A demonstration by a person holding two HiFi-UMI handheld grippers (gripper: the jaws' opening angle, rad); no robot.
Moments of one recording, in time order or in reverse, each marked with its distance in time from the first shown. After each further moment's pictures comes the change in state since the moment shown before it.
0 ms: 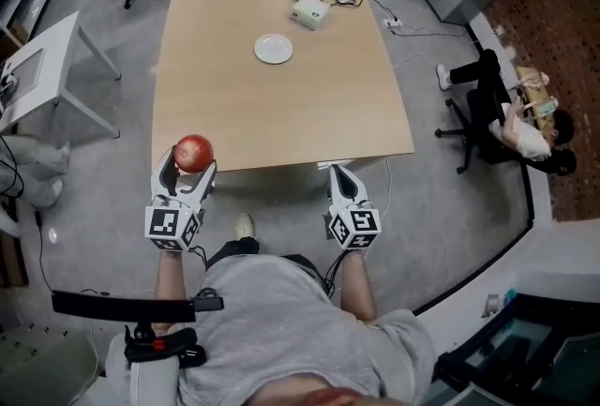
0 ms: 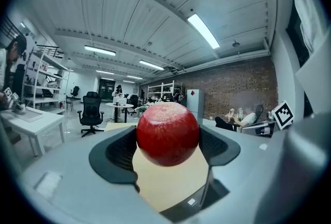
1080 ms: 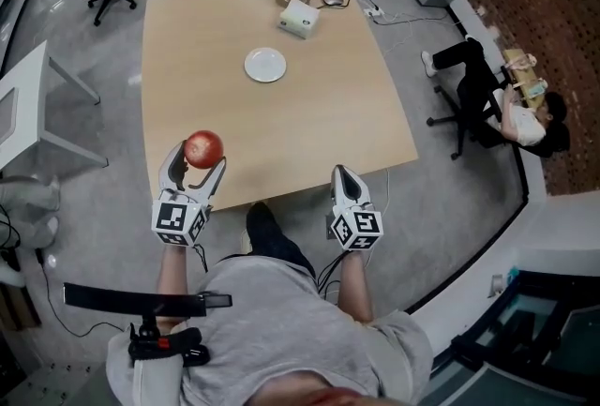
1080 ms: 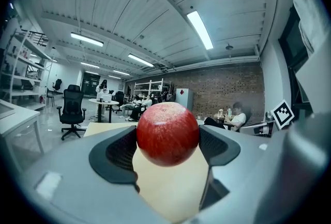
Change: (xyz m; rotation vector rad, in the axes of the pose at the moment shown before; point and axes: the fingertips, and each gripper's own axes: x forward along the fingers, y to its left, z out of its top) left arm 0.130 0.060 -0.007 -0.009 0.011 -0.185; right arm 0.089 -0.020 0.010 0.044 -0.012 -0.181
